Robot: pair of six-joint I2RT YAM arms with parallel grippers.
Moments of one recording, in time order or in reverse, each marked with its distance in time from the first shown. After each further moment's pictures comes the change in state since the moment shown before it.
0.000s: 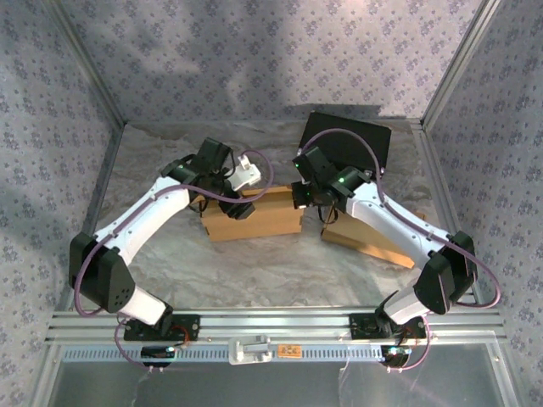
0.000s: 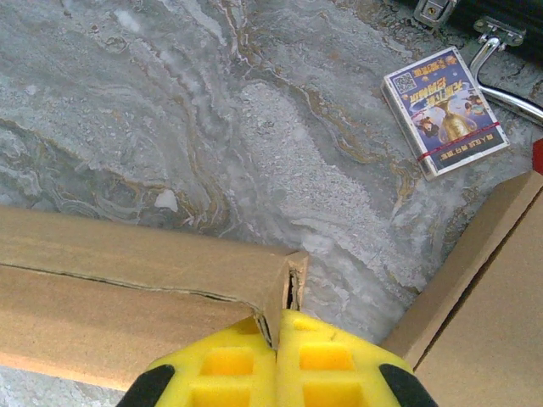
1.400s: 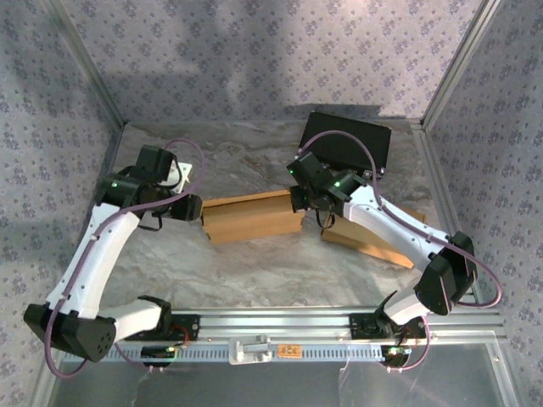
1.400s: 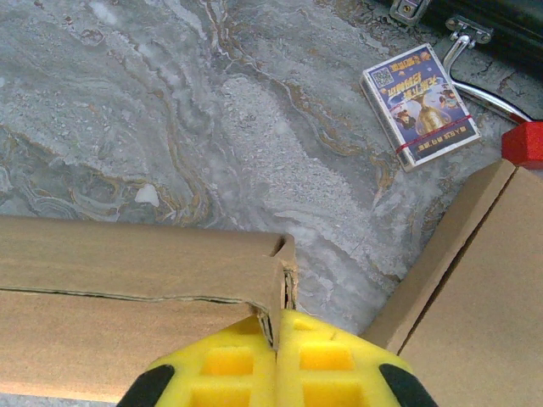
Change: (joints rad) left arm 0.222 -0.318 0.011 -0.418 -0.182 -0.509; right arm 0.048 -0.004 -0.001 -0.032 0.092 0.033
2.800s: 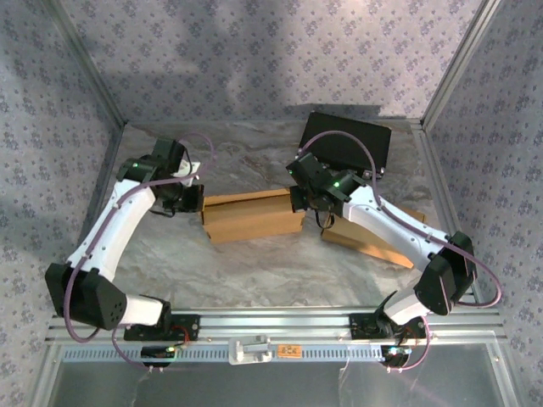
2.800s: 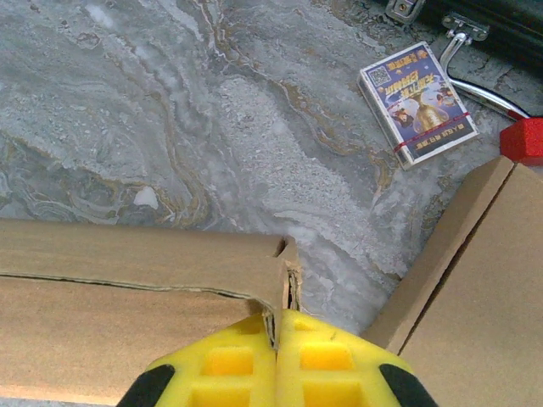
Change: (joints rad) left arm 0.041 0.197 0.015 0.042 0.150 -0.121; right arm 0.007 0.004 0.000 0.000 0.012 0.019
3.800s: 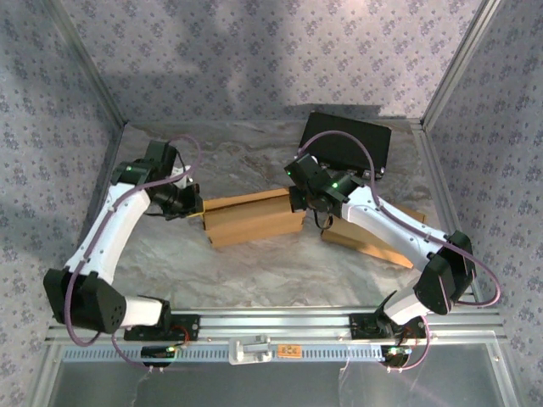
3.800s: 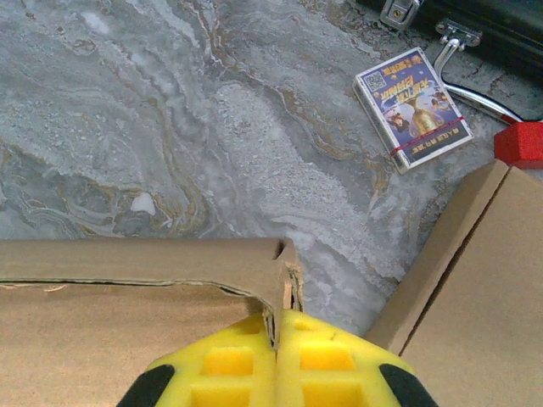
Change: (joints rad) left arm 0.053 -0.060 -0.078 0.023 0.130 -0.181; right arm 0.011 0.003 -0.002 0.011 0.022 0.011
